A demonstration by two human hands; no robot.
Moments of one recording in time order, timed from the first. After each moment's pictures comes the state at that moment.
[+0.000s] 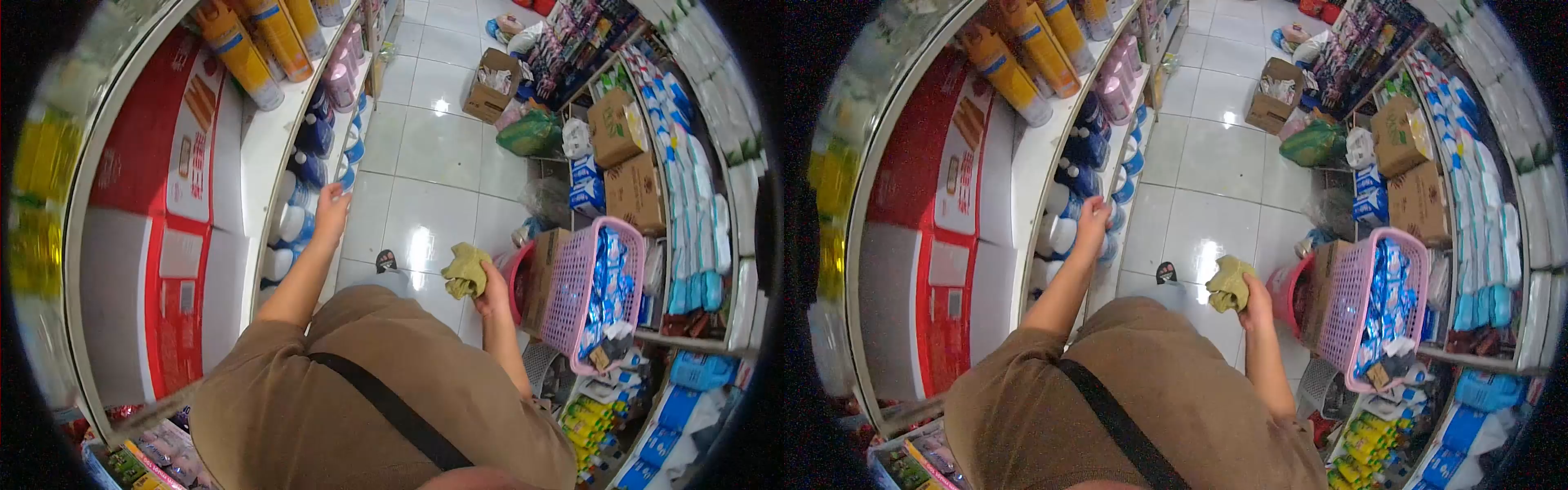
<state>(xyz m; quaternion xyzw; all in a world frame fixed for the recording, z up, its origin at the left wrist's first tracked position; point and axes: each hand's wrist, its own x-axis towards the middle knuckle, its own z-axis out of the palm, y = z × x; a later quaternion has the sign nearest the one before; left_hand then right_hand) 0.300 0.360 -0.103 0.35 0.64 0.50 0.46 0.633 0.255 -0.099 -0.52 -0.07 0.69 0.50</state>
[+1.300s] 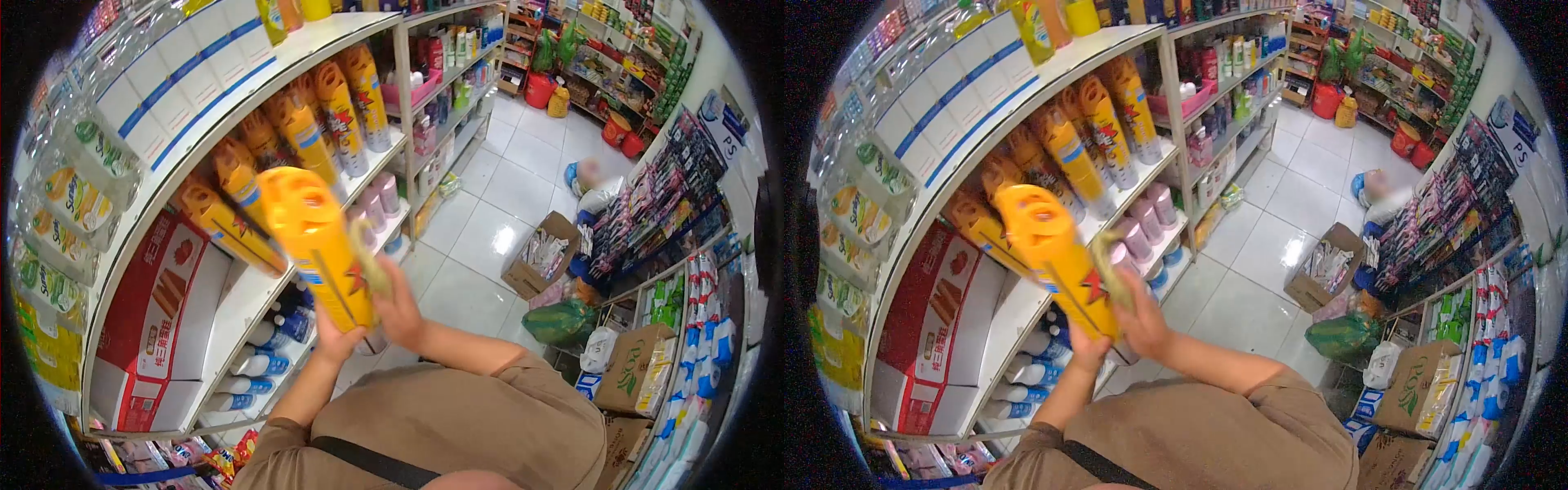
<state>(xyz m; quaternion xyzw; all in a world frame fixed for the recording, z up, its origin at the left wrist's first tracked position) 0.446 0.662 0.076 0.41 0.40 0.78 0.25 0.528 0.750 0.075 -0.06 -0.66 0.56 0.49</state>
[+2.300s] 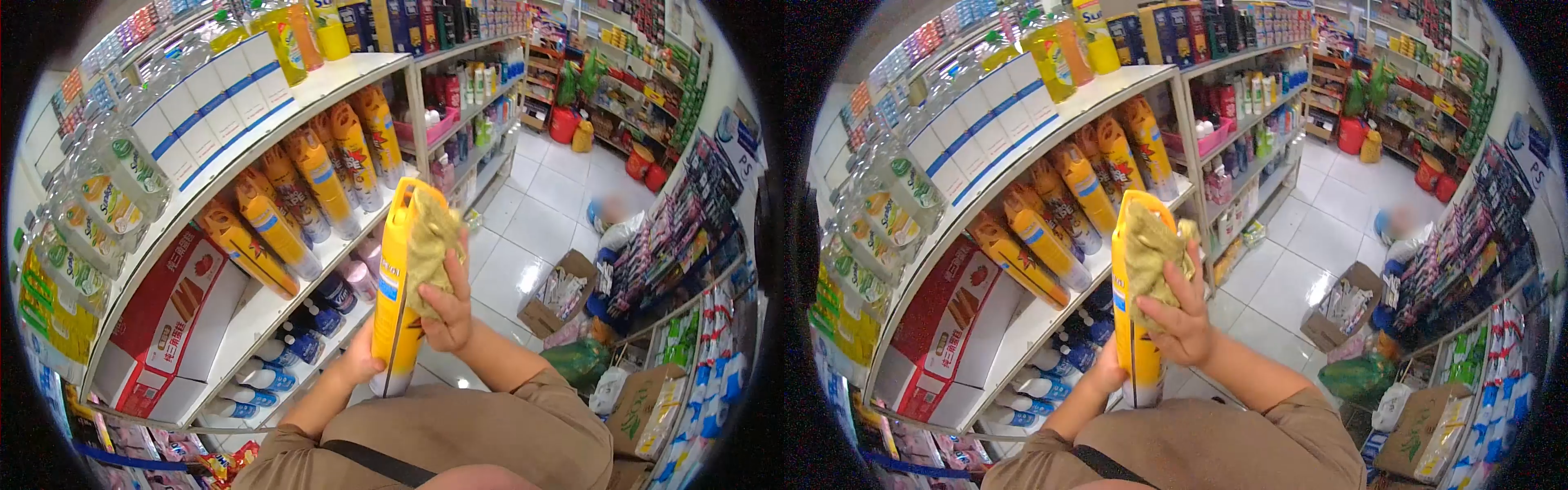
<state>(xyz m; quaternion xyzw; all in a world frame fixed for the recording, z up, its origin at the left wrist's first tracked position) 0.486 0.689 0.116 0.46 0.39 0.65 0.46 0.584 0.831 0.144 0.12 -0.70 0.34 0.62</state>
